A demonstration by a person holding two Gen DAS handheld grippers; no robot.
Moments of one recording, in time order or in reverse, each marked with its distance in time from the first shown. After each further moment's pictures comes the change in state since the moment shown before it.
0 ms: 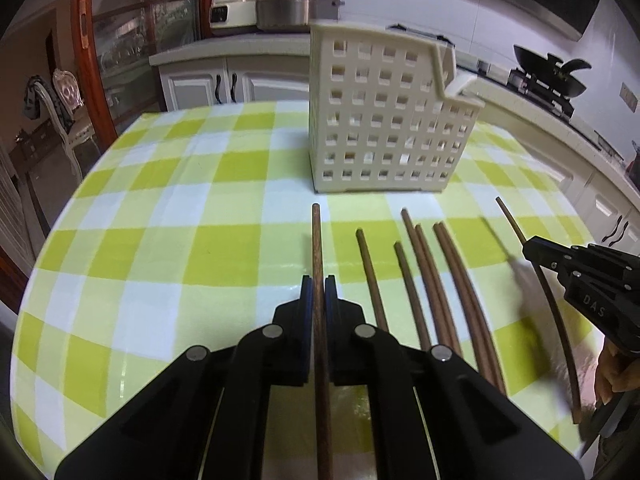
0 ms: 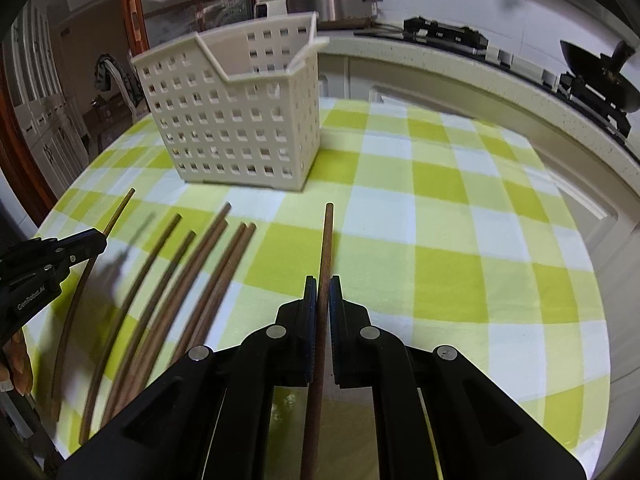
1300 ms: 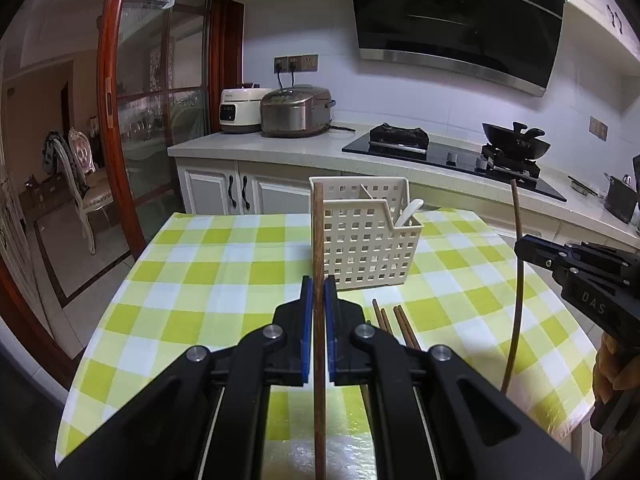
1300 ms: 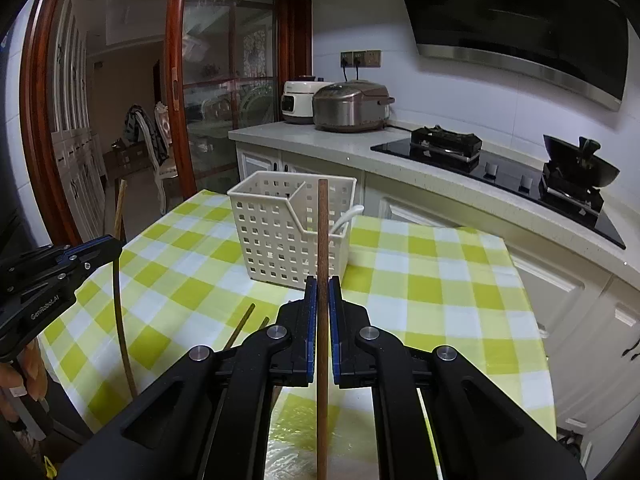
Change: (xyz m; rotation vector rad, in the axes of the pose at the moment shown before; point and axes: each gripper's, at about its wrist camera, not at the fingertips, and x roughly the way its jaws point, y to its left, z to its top) left arm -0.143 -0.007 0.012 0.035 -0.317 0.004; right arm -0.131 0.036 0.024 -0.062 -0.296 0.013
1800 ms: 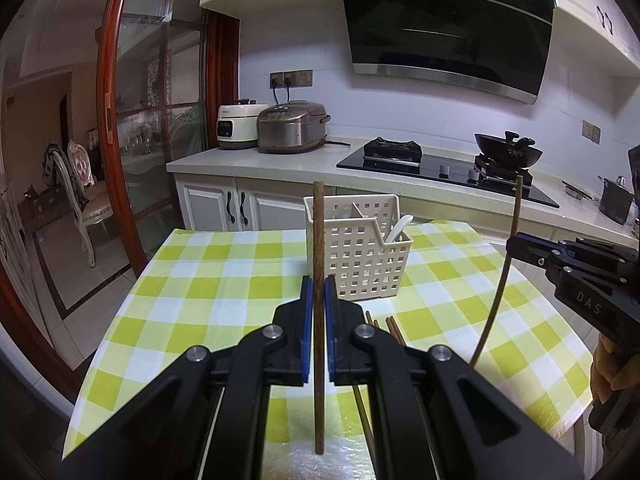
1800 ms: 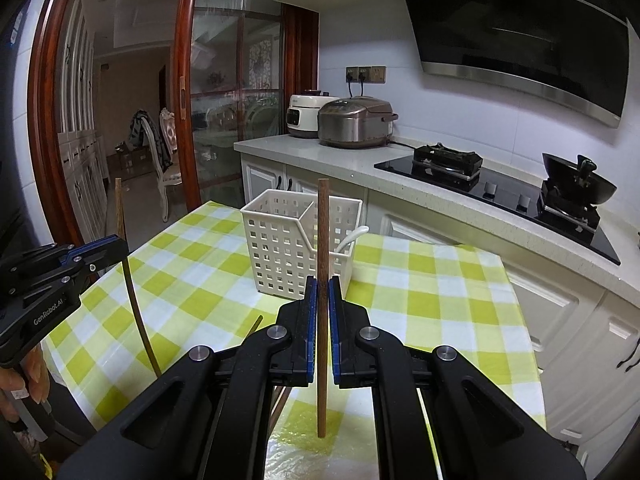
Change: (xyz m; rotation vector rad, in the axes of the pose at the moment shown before) left arm -0.019 -0.009 0.008 0.022 -0.046 -0.008; right arm -0.019 0.011 0.009 -0.027 -0.044 -0.003
